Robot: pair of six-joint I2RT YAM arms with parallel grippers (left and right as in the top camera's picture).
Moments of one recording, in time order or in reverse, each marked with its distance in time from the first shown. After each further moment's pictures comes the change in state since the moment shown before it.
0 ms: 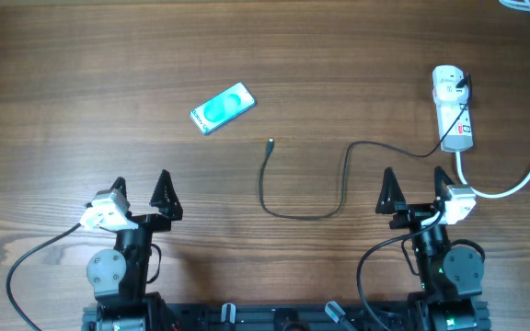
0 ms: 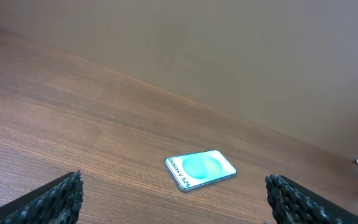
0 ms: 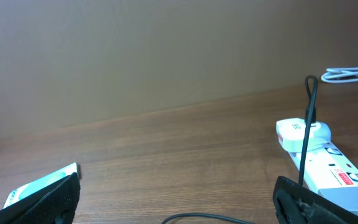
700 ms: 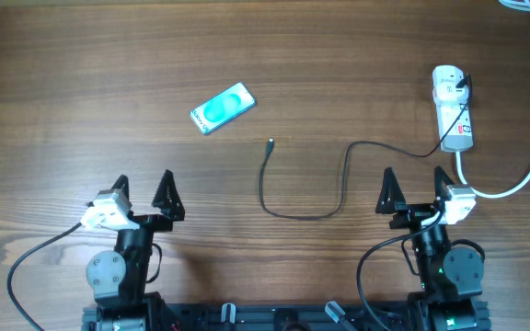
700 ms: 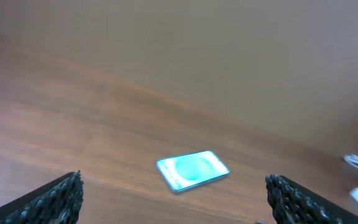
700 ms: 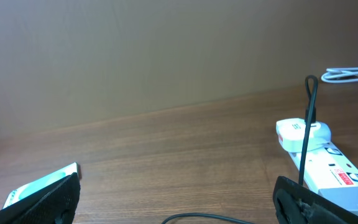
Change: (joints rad) left arm 0.000 0.000 -0.001 0.034 0.046 -0.001; right arm 0.000 0.000 0.000 0.000 0.000 0.000
